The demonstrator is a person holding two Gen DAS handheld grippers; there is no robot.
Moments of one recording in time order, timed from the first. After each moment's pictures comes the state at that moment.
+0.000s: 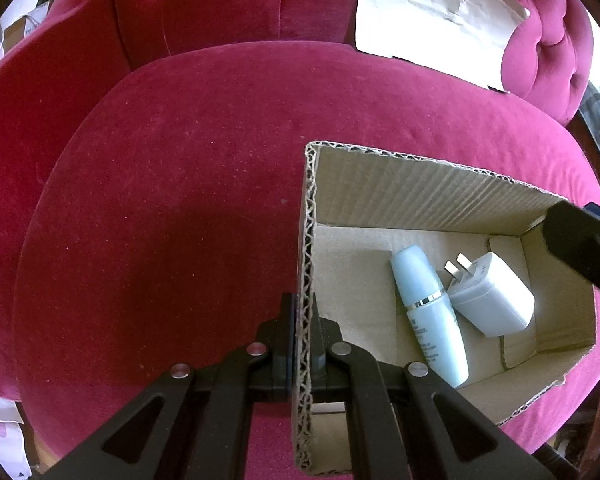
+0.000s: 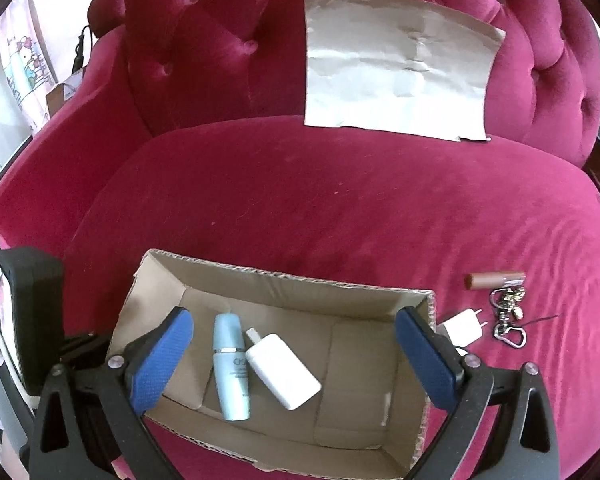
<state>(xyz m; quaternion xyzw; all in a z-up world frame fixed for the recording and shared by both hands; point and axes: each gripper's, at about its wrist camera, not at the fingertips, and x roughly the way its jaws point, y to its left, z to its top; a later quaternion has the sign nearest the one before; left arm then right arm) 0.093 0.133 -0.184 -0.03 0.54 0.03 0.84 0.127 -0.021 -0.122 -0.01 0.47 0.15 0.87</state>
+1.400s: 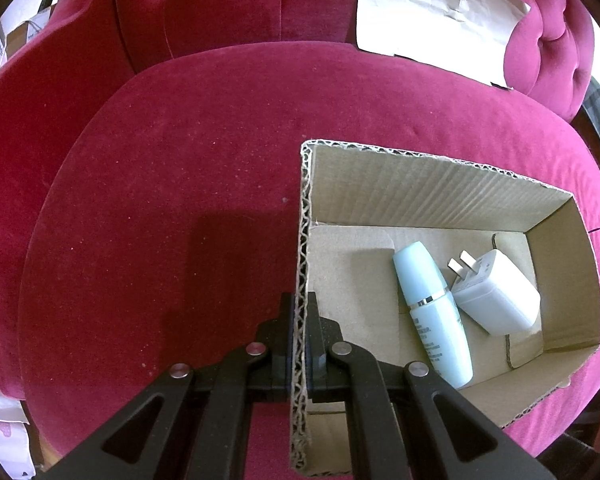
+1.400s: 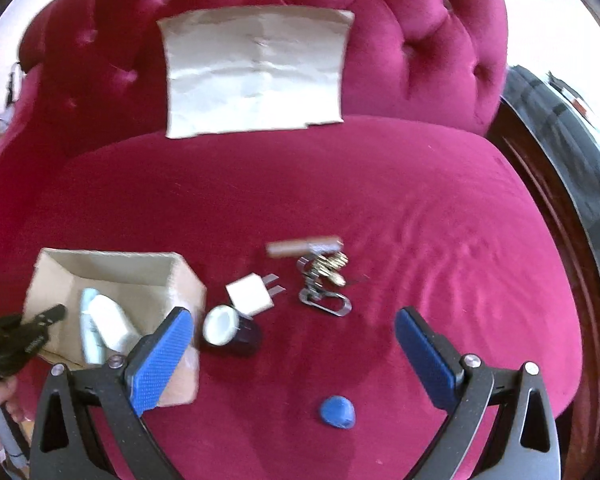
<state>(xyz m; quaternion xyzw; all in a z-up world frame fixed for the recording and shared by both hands) 0.092 0.126 -0.185 -0.02 0.54 0.04 0.84 0.106 -0.170 -0.112 -0.01 0.49 0.02 0.87</state>
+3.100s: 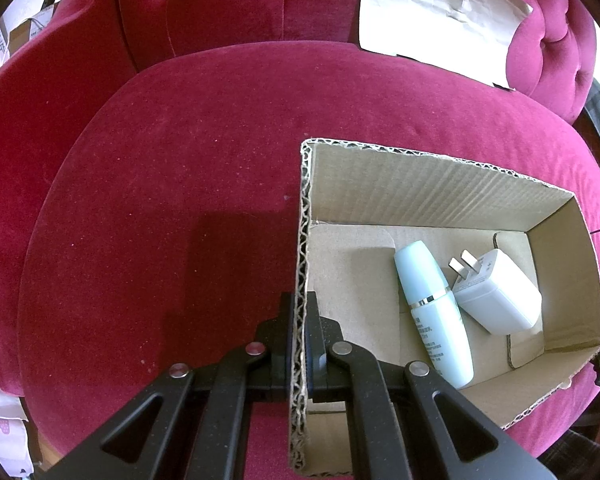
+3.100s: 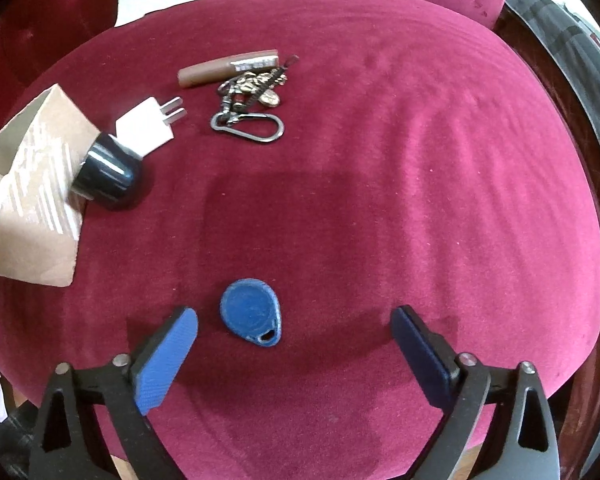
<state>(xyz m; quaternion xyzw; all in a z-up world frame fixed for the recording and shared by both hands) 0.090 0.124 -0.188 -0.02 0.54 0.04 0.84 0.081 -0.217 -0.228 -0.02 0.61 0.03 0.79</state>
